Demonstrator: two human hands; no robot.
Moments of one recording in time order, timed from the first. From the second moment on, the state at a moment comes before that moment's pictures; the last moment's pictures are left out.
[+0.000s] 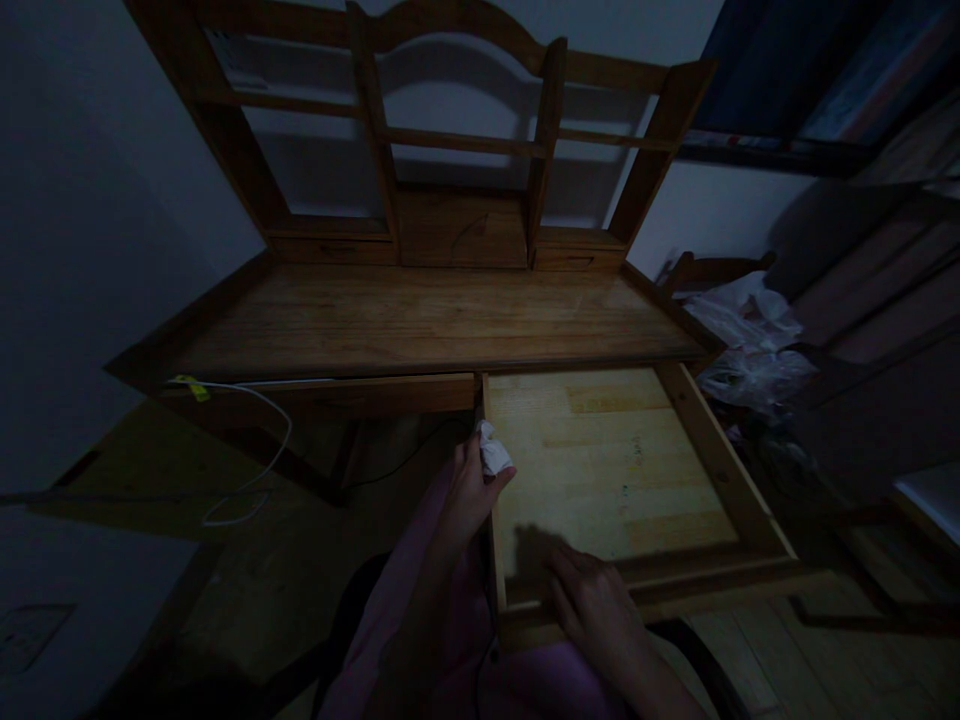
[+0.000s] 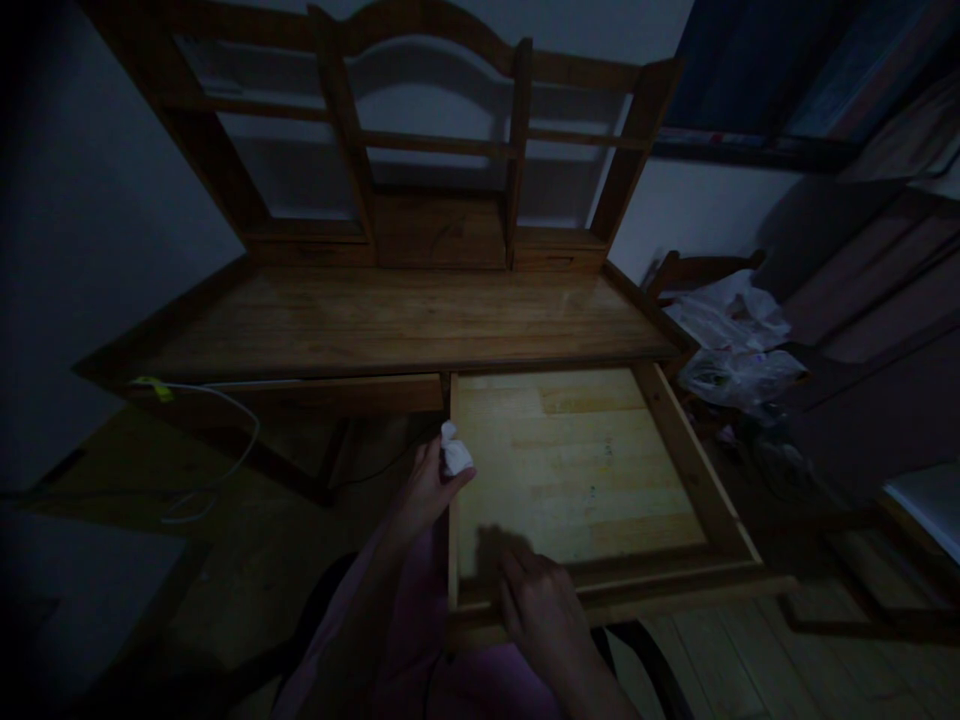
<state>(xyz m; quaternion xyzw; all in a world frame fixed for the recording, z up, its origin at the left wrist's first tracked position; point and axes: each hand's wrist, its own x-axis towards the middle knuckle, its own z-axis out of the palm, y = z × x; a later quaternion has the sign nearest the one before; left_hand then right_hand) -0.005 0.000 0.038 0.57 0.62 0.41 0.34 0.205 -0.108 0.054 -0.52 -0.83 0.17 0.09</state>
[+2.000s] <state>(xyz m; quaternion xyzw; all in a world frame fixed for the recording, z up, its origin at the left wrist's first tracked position) -0.020 0.009 0.035 0.61 0.61 0.40 0.31 0.204 -0.108 0.058 -0.53 -0.82 0.20 0.08</state>
